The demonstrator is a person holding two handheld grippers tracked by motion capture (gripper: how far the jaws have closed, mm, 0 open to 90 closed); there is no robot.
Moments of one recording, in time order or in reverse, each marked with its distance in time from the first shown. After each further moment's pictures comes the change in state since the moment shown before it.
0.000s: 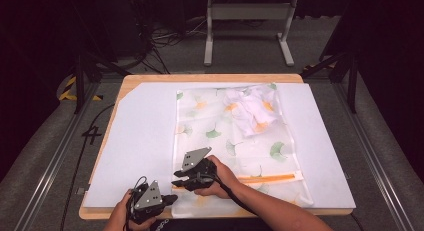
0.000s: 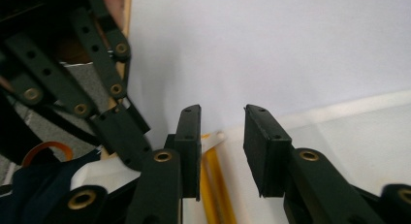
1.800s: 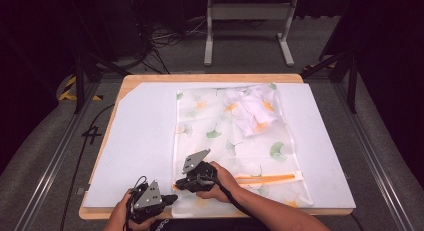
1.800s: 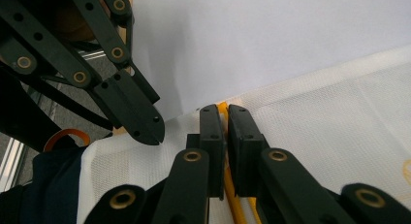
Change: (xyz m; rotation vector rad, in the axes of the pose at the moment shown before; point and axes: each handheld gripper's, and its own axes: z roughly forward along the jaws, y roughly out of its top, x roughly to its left) left arm 0.001 -0.001 0.001 -0.007 -0.008 -0.006; right arm 0.001 -0.016 0.007 0.064 0.063 0.084
